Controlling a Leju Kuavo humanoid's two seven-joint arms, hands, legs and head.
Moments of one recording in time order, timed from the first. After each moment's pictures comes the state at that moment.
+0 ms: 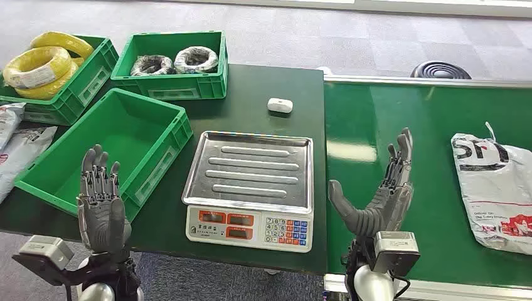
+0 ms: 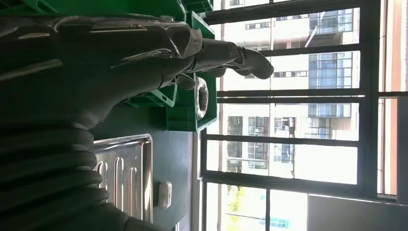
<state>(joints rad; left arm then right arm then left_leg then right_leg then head) 0.09 -0.11 -0.19 -1.79 0.06 0.22 -0.61 -0.03 0.21 0.24 -1.66 0.29 -0.33 -0.67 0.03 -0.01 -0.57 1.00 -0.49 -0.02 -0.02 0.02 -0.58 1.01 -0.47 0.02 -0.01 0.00</state>
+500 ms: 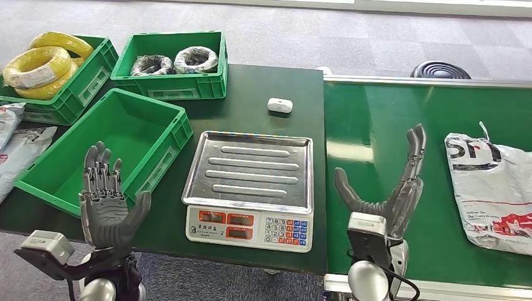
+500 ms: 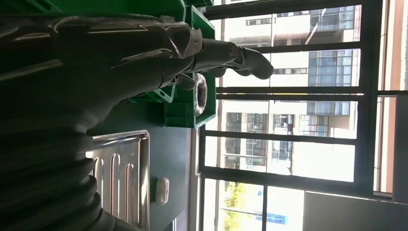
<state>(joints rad) 0.06 -0.11 -0.19 -1.77 0.09 0.22 -0.62 -0.07 0.21 0.22 -1.66 0.69 -0.57 -0.48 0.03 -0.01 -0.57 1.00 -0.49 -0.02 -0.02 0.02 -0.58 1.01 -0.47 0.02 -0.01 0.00</state>
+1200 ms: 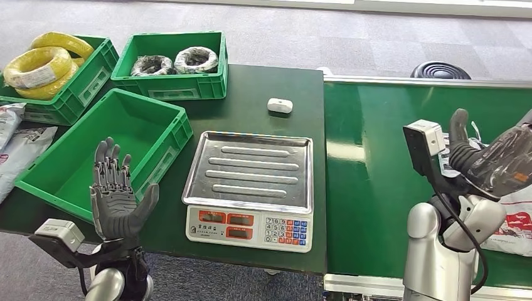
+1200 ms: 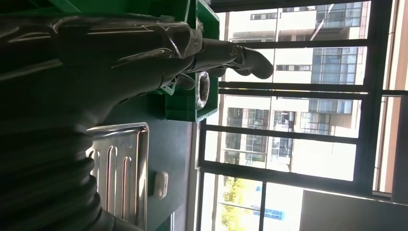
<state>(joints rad) 0.01 -0.14 -0.18 -1.69 0.11 0.19 -0.63 -0.39 0.09 -0.13 -1.60 1.39 -0.69 -0.07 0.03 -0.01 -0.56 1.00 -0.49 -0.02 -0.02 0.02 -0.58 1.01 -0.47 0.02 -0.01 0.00</state>
